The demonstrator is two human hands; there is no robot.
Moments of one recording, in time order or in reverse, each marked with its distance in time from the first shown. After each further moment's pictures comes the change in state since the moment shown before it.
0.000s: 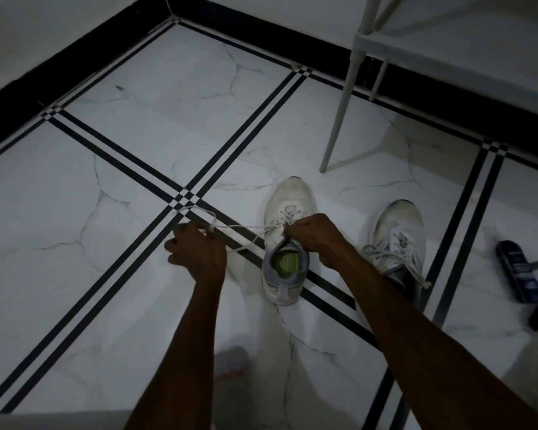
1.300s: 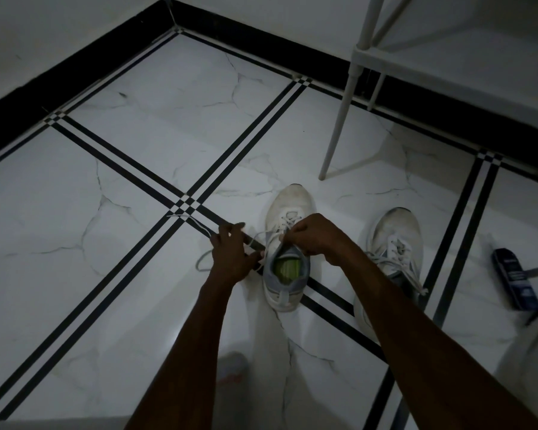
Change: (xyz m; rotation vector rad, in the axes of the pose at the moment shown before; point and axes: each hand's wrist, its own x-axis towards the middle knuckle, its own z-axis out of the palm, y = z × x) left_hand -0.003 -0.003 0.029 0.024 -0.533 0.444; right_hand -0.008 -0.018 -0.017 -0.159 -0.133 -0.076
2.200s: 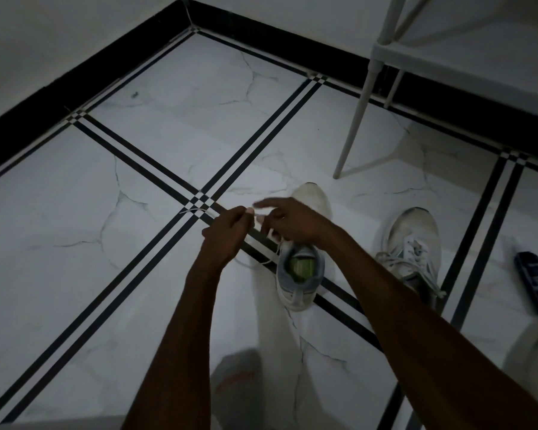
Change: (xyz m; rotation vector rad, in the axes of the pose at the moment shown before) left_hand -0.015 0.029 -0.077 -0.362 0.028 0.056; right_hand -0.010 -0.060 0.025 0.040 -0.226 -0.369
